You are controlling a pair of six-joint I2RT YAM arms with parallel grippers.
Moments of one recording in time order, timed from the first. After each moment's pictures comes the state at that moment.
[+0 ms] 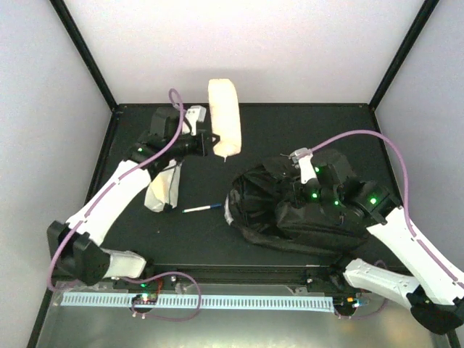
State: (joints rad) left arm -0.43 1.37 1.27 -0.42 0.37 -0.43; right arm 0.72 0.95 1.19 -0.97 -0.08 0.33
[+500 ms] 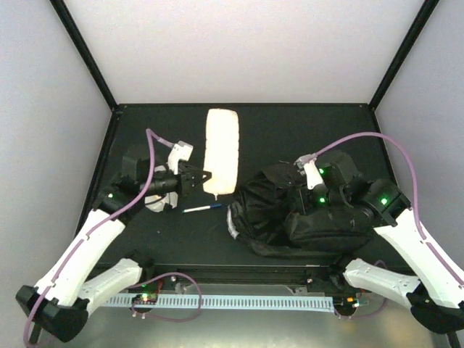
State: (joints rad) left arm -0.43 0.91 0.95 -0.50 0.64 -0.34; right arm 0.72 0.95 1.28 -1.17 -0.14 0.36
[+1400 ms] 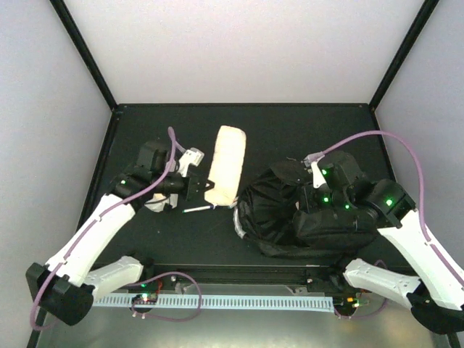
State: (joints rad) left arm -0.42 1.04 0.97 -0.65 0.66 -0.22; right arm 0.72 0.94 1.32 -1.27 0.00 0.39
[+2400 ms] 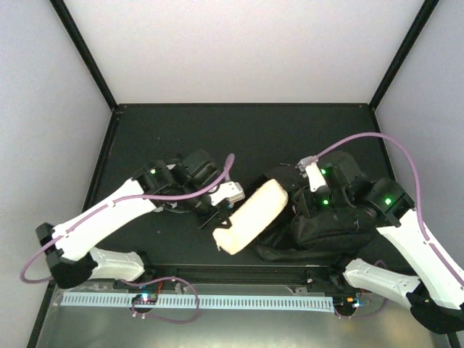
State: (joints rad) left arm -0.92 1.22 1.35 -1.21 0.53 -0.03; right arm 0.72 0.95 1.32 -1.27 -0.11 0.29
